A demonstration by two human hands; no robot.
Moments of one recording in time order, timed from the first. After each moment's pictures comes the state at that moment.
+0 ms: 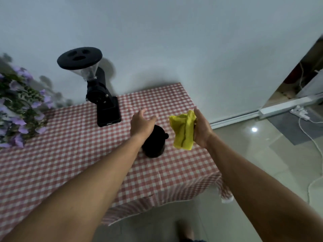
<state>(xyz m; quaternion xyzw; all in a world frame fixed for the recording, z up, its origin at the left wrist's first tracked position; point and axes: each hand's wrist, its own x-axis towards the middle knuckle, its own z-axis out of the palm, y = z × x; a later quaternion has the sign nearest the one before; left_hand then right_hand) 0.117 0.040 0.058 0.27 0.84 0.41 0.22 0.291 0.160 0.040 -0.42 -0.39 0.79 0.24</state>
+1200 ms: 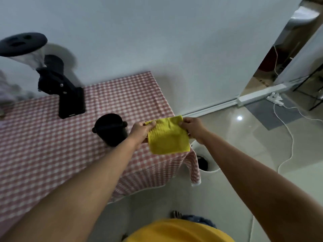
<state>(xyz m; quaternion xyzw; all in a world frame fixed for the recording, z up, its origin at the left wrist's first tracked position) 0.257 0.092 -0.003 0.18 0.71 0.49 0.46 0.442 0.216 -0.002 -0.50 -0.62 0.59 0.14</state>
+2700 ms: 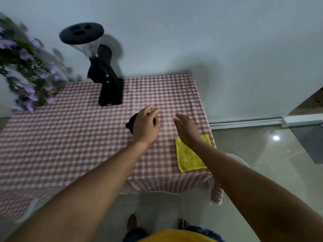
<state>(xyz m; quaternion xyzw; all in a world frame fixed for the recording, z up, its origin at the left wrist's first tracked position) 0.187 0.054 0.002 0.40 0.86 0.31 -0.01 0.306 0.181 -0.013 -0.34 -0.86 0.36 0.11</state>
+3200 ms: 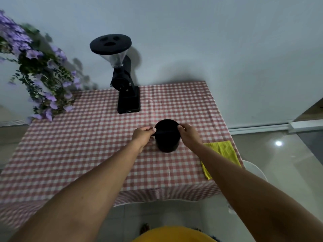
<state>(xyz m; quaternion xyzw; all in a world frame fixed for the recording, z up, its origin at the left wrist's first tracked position) 0.084 -0.019 -0.014 0.06 0.77 0.51 0.37 0.230 0.118 -0.007 -0.42 -0.77 0.48 0.09</state>
